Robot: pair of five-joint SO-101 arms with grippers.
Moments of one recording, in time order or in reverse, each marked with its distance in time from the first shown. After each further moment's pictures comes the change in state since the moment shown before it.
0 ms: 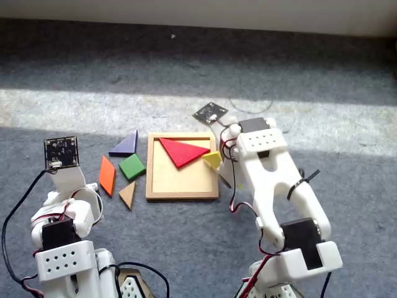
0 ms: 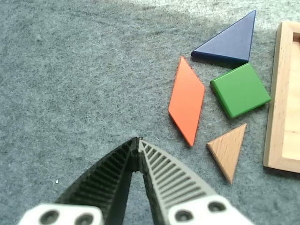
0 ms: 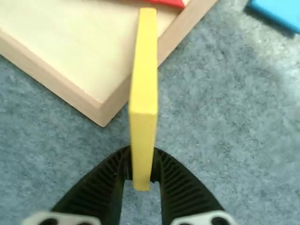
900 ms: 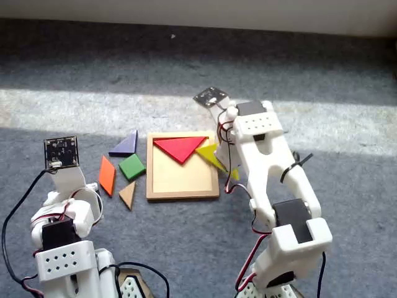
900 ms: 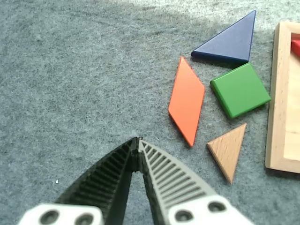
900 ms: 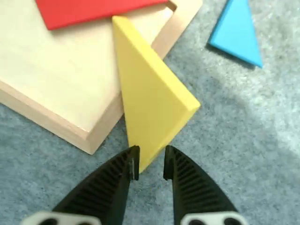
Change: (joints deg) left arm 0.0 0.0 0.0 0.0 0.0; right arm -0.7 9.2 -14.1 2.7 -2.4
